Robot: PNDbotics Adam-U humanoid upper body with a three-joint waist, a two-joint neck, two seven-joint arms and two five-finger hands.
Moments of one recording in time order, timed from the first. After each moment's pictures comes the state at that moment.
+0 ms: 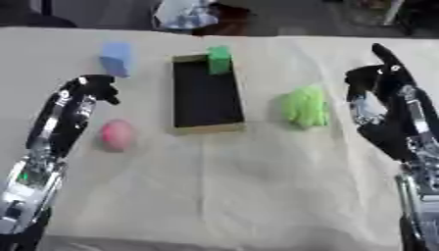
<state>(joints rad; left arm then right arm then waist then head) -0.18 0.23 -0.08 -1.77 -0.17 -0.15 -0.02 -0.28 -0.19 -0.04 -1.72 0.17 -0.25 0.17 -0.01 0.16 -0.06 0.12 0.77</state>
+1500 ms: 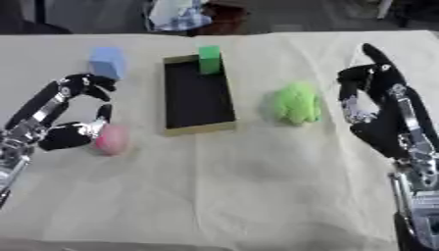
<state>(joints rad) -0.30 0.62 -0.20 -1.69 -0.42 -0.15 -0.26 -0.27 -0.20 -0.04 -1.72 0.17 -0.25 0.17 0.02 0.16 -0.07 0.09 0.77</state>
